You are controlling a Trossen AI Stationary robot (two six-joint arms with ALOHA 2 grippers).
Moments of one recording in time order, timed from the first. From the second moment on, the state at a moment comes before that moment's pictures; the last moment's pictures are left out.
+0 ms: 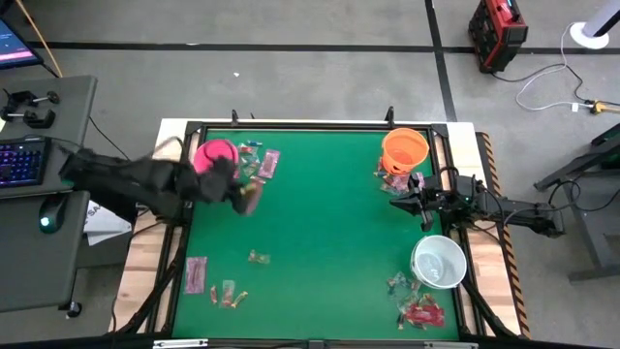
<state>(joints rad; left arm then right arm) -0.13 0.97 1.00 -0.86 -0.50 -0.89 -0.15 0.03 0.01 0.05 -0.22 0.36</state>
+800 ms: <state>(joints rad) 0.35 0.97 0.93 -1.09 -0.66 -0.61 -0.15 0.03 0.01 0.05 -0.22 0.36</state>
